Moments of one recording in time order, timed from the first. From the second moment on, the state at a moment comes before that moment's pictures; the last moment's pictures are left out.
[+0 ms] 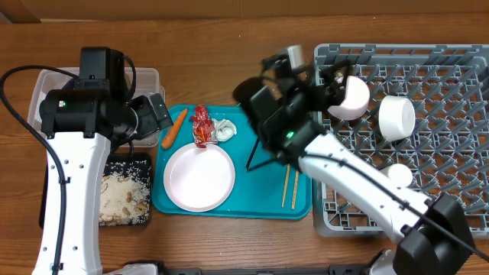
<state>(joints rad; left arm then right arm) 0.00 1.45 1.58 -1.37 0.02 -0.44 0.77 1.68 1.34 -0.38 1.46 -0.12</state>
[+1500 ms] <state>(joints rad) 0.00 1.45 1.58 -1.37 0.02 -0.44 0.55 1.81 1.20 -0.89 -0.02 0.82</state>
